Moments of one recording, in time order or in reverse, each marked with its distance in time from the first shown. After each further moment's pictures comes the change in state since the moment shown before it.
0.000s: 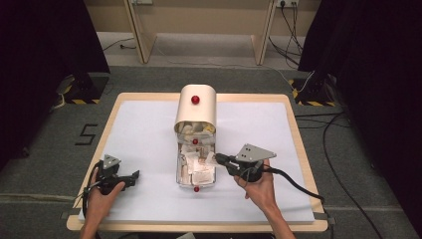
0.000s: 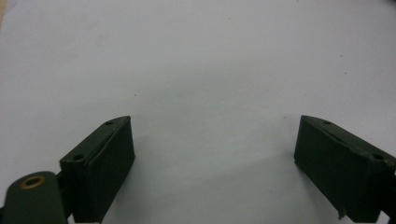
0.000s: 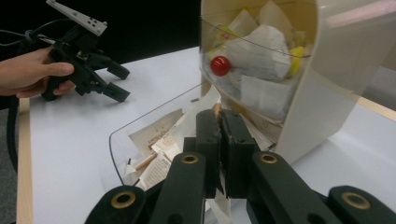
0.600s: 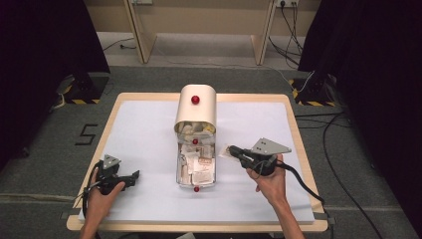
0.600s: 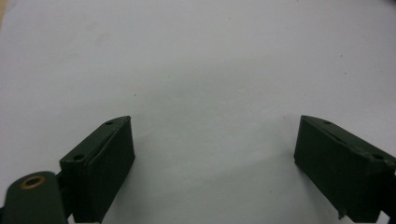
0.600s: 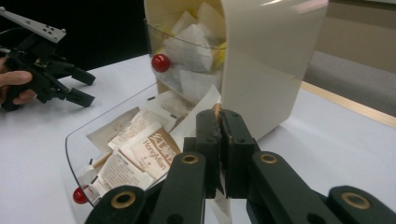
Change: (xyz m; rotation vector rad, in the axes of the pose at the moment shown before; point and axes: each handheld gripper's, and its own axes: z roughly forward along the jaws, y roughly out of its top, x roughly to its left) left arm 0.000 0.000 0.000 0.000 0.000 0.000; right arm -0.030 -0.006 -0.019 -0.015 -0.092 0.051
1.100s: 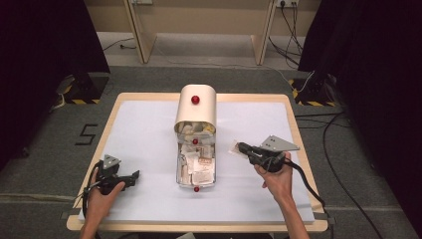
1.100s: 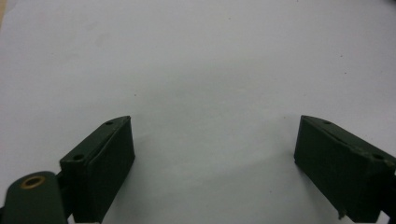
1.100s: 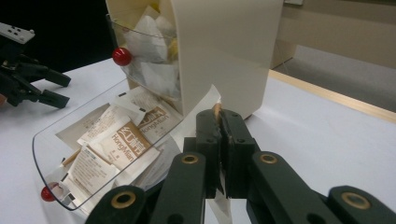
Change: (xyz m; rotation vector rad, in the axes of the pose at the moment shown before) left arm 0.000 0.000 0.000 0.002 0.000 0.002; right arm -0.021 -0.008 -0.008 0.000 -0.057 0.040
